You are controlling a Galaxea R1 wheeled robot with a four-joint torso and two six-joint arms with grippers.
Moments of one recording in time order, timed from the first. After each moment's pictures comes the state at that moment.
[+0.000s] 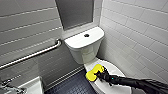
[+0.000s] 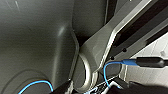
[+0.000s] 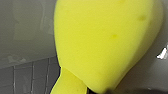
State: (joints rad) left arm 1.46 2.55 -1.80 -0.47 0.12 0.43; right arm -0.50 2.80 -1.96 1.63 0.18 -0.77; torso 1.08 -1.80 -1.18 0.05
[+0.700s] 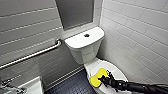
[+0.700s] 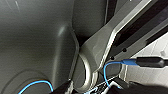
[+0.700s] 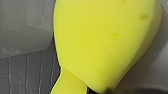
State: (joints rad) left arm 1.46 2.55 -1.80 -0.47 0.12 0.43; right arm -0.56 2.60 -1.69 1.61 0.28 -0.77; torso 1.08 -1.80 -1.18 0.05
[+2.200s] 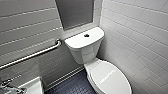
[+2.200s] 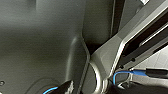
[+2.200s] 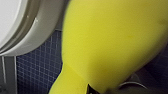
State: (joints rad) left arm 1.43 2.51 -1.80 -0.47 0.11 0.43; right arm -1.05 2.08 -1.36 1.53 0.34 -0.77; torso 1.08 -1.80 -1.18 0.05
